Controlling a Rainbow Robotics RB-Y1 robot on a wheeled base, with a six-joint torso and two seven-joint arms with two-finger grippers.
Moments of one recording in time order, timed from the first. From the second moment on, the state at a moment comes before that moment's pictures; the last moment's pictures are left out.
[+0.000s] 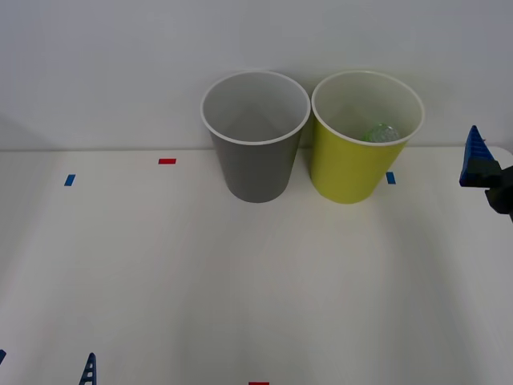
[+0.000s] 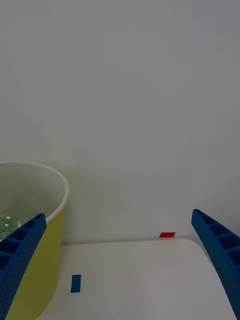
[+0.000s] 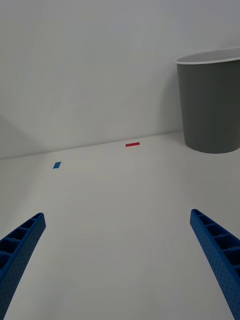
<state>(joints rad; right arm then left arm) 0.35 -0.26 -0.13 -2.51 0.09 0.53 1.27 1.25 0.31 -0.18 -2.20 0.08 -0.63 -1.59</state>
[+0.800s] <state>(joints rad) 0.54 -0.29 -0.12 -2.41 -0.09 0.10 1.31 1.25 0.31 -0.18 -2.20 0.08 -0.63 -1.59</state>
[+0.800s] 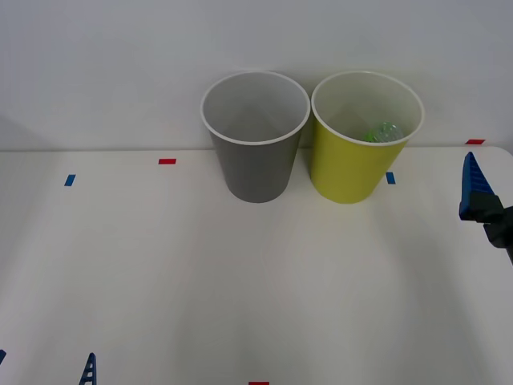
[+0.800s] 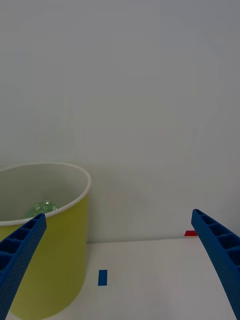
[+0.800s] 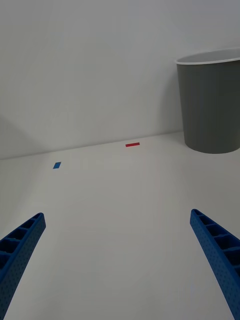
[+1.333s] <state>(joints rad) 0.81 -0.30 -0.05 -2.25 -0.14 -0.38 1.35 1.25 0.31 -0.18 -2.20 0.08 -0.63 -1.59</state>
